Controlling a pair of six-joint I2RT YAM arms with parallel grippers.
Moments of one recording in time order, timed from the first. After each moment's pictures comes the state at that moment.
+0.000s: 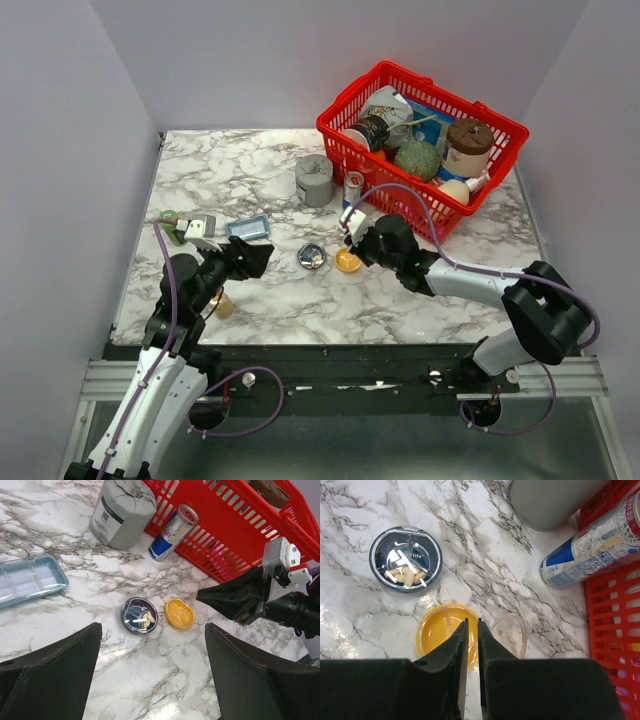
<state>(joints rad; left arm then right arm) -0.27 0.45 0.44 -0.13 0.21 -0.52 0.74 1.49 0.70 0.34 -0.05 -0.34</state>
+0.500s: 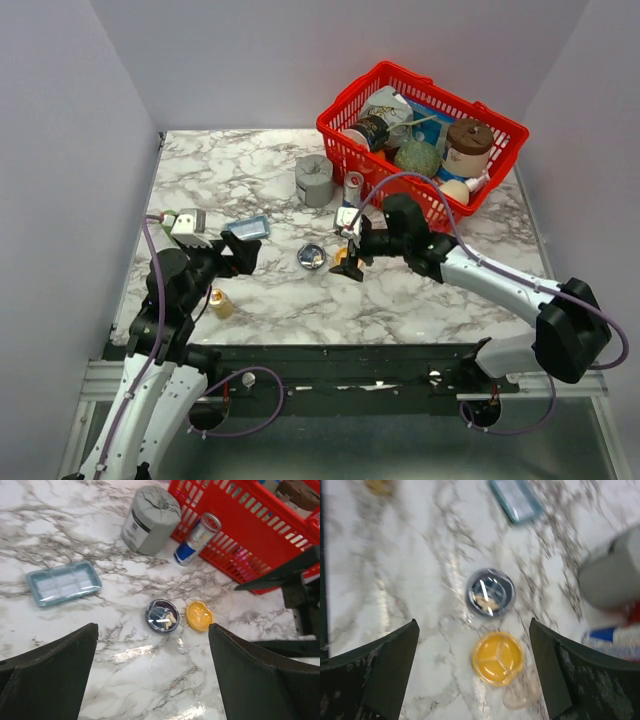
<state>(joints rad) -0.27 0.45 0.58 -0.32 0.13 -0.43 0.72 1.37 0.84 0.03 -0.43 -0.47</state>
